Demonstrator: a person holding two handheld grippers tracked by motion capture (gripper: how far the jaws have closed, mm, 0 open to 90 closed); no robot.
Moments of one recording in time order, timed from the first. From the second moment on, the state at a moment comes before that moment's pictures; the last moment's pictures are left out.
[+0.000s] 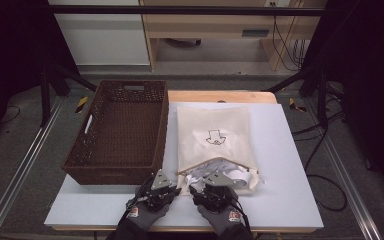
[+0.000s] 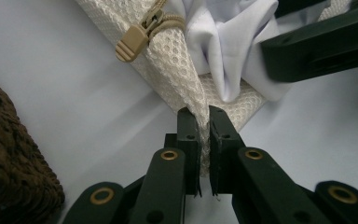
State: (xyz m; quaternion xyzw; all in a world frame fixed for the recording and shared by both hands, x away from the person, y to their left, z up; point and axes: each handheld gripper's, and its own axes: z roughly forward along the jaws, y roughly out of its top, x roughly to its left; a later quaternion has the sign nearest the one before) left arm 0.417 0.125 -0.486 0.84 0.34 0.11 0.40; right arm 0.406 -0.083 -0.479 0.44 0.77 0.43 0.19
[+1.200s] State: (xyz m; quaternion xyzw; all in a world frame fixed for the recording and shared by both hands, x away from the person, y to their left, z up) left arm 0.417 0.125 -0.486 0.84 0.34 0.11 0.40; right arm 0.402 -0.137 -0.454 0.45 0.73 0.47 0.22
